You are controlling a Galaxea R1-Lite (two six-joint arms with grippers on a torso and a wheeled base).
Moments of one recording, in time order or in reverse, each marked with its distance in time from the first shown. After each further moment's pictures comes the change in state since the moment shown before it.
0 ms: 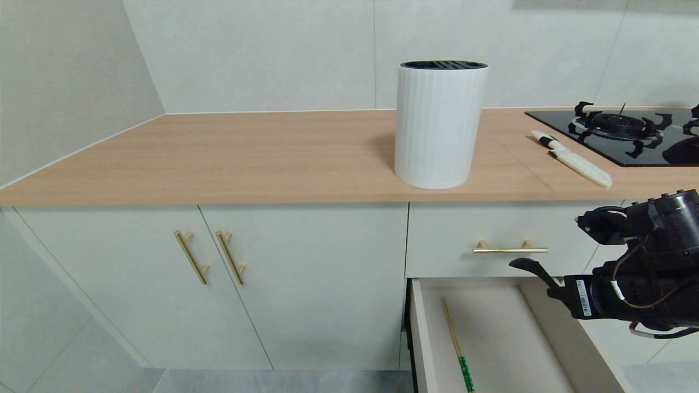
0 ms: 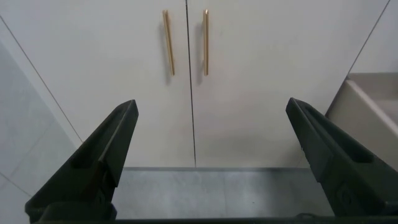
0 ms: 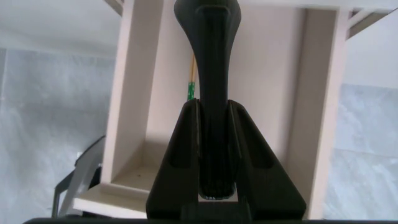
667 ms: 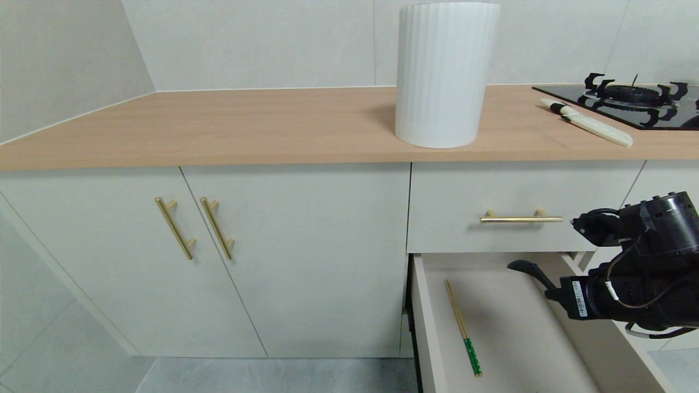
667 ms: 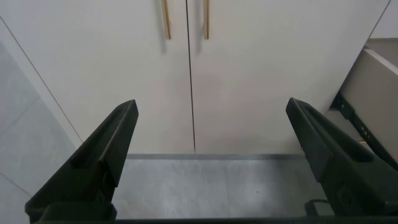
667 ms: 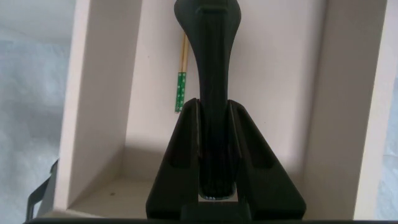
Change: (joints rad) left arm -0.001 0.000 0.000 -0.001 0.000 0.000; right arm -0.001 0.021 0.000 -0.005 0.000 0.000
